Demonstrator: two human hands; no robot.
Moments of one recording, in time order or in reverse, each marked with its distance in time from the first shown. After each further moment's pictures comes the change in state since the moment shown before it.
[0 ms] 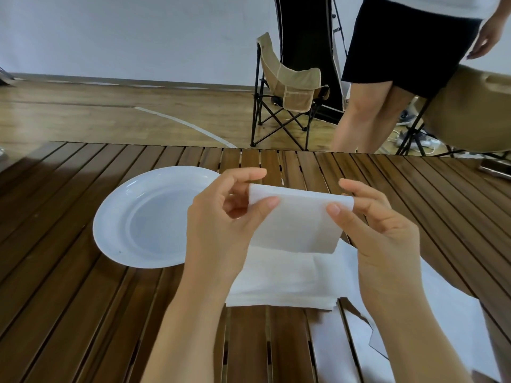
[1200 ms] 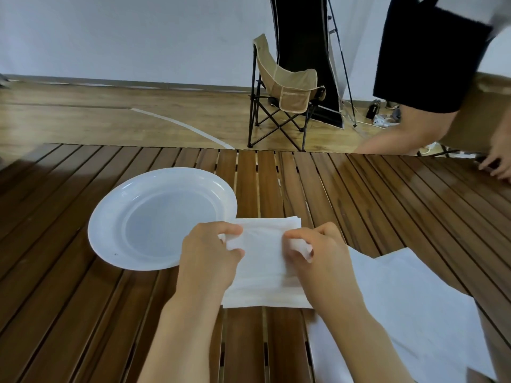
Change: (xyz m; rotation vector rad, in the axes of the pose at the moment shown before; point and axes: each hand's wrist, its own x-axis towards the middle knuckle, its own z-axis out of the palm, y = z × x) left_hand -0.008 -0.038 0.000 0.526 -0.141 -0.398; right_hand -0.010 0.045 0.029 -0.940 -0.201 -0.031
